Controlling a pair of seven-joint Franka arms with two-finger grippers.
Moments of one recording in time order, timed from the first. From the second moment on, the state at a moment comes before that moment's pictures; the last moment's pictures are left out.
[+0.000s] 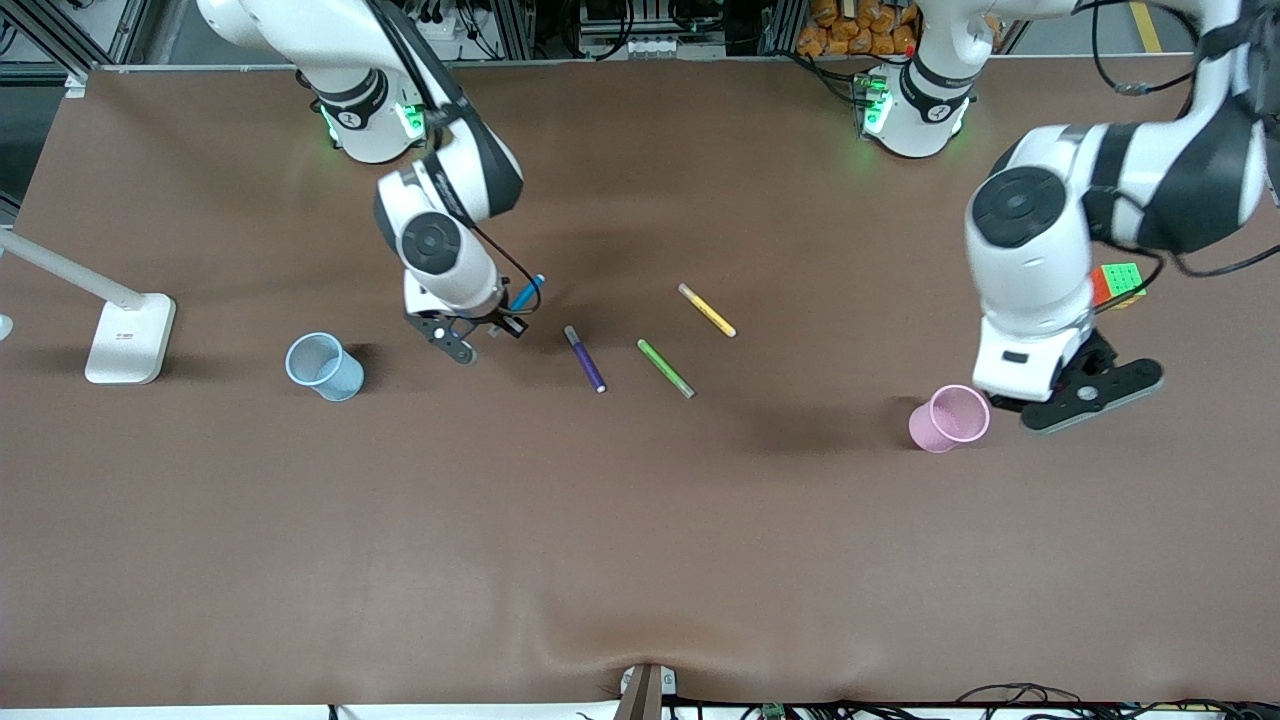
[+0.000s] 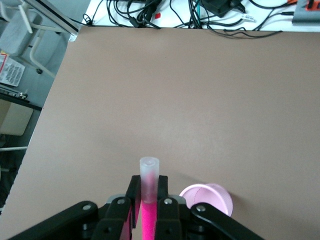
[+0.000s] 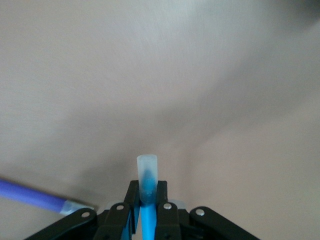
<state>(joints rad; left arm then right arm) -0.21 0.24 -0.10 -1.77 0.74 2.00 -0.94 0.61 0.25 -0.08 -2.15 0.11 2.29 1.05</state>
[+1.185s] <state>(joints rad) -0.27 0.45 -0.10 -1.77 1.05 2.00 -1.57 0.25 0.08 -0.15 -2.15 0.01 2.50 -0.19</state>
